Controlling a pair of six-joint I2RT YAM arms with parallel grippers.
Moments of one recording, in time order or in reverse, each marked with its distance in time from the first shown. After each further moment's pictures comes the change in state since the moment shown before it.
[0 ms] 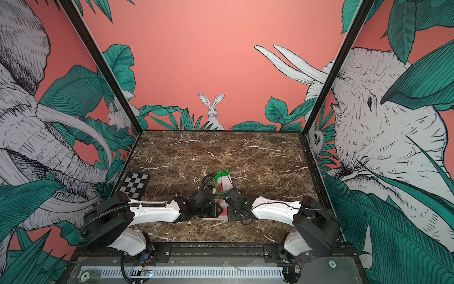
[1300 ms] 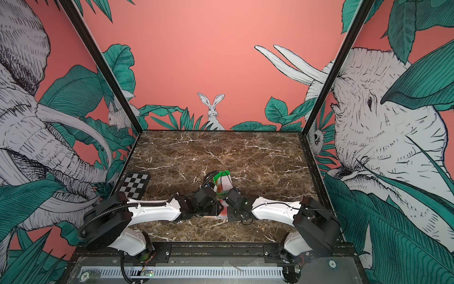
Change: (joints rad) left arm -0.006 -0.006 0.058 -0.064 -0.059 0.057; right arm 0.005 0.005 -0.003 0.004 0.006 0.000
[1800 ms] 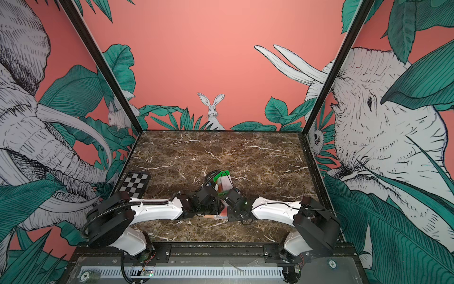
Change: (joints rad) left arm 0.000 0.026 0.025 -0.021 -0.024 0.007; right arm 0.000 -0.006 0.000 0.000 0.002 0.000
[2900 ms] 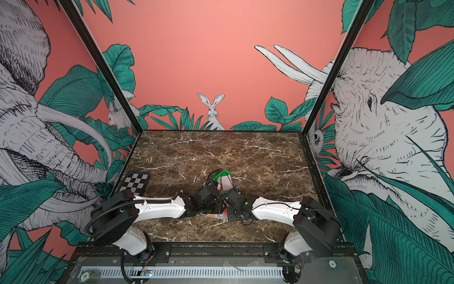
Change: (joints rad) left arm 0.000 0.039 0.034 0.020 0.035 0.011; right arm 0.001 0.006 -0.003 0.005 0.000 0.000
